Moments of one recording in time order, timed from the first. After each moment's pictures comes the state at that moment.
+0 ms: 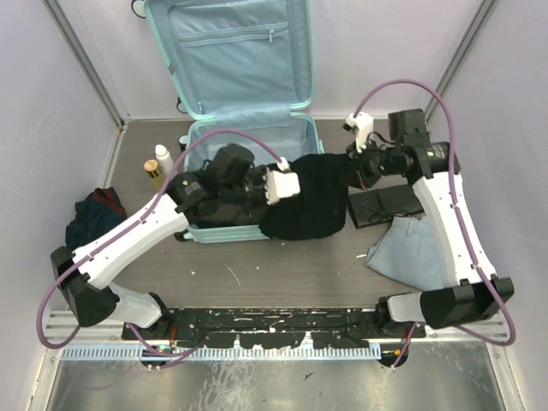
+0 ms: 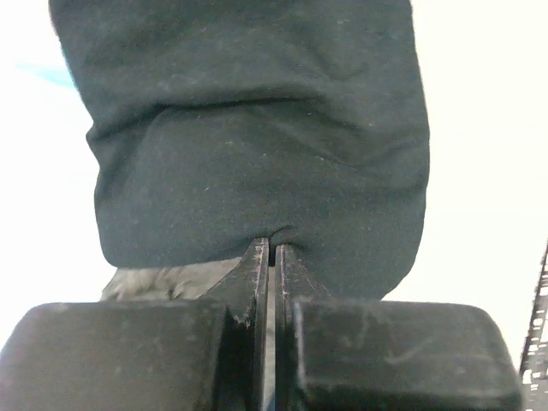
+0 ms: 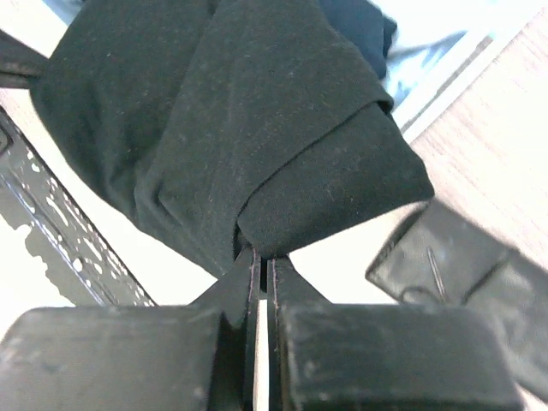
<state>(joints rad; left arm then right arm) -0.89 1.39 1.44 -0.69 0.25 0.56 0.11 1.31 1.55 -1.13 -0.61 -0.42</state>
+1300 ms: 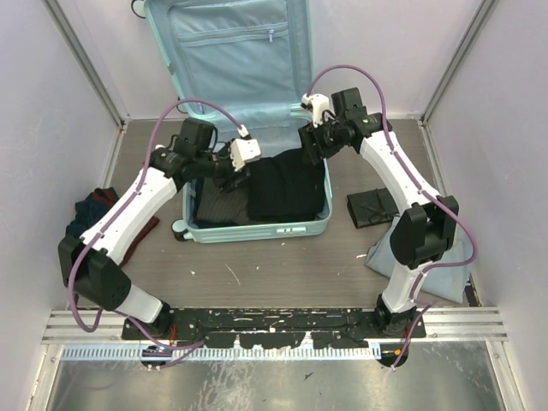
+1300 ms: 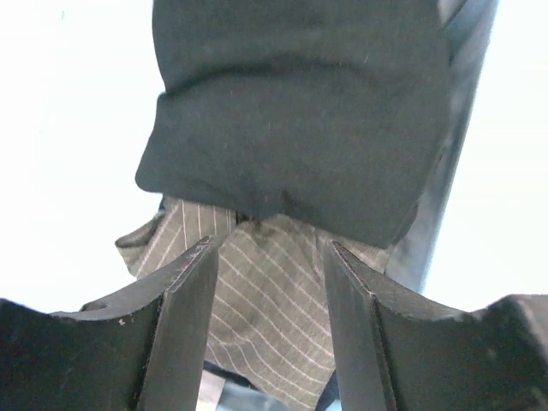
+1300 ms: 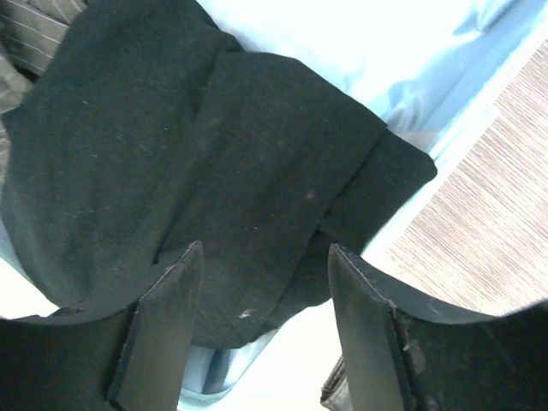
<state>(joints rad) -0.46 1.51 1.44 -0.71 0.47 0.71 0.32 1.80 1.78 -0.81 -0.35 -0.22</state>
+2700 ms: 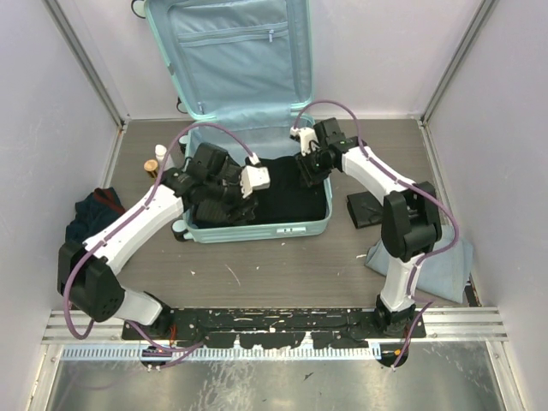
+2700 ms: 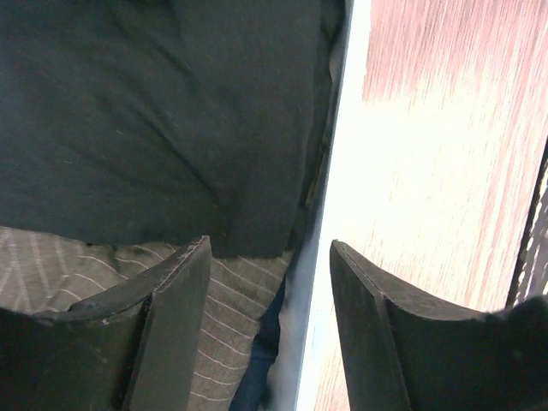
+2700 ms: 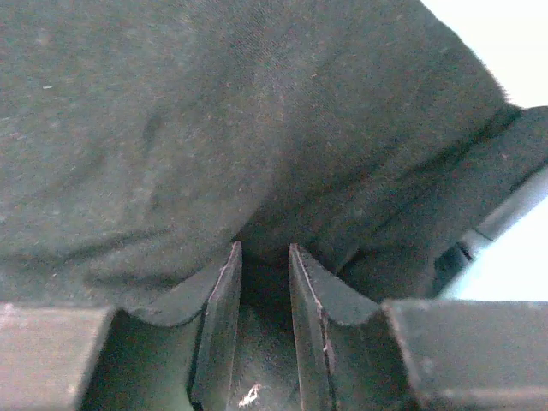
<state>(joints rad) -0.55 1.43 1.22 -0.67 0.55 0.66 0.37 1.86 1.54 -0.64 -0.33 -0.17</state>
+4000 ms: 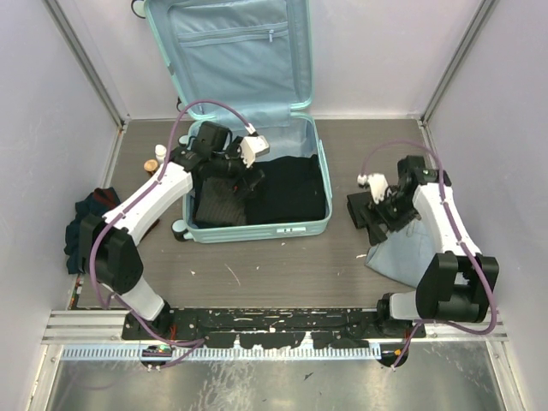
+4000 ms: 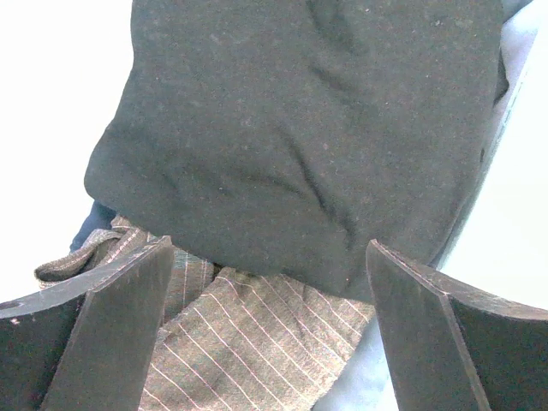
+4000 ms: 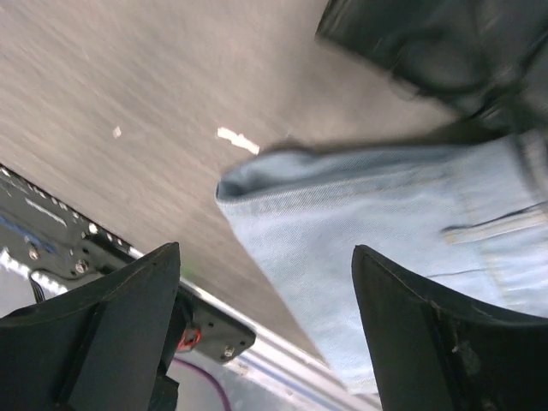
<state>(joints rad) -0.47 1.63 1.44 -0.60 0.46 0.47 -0.08 1.36 1.17 -1.17 -0.31 -0.70</state>
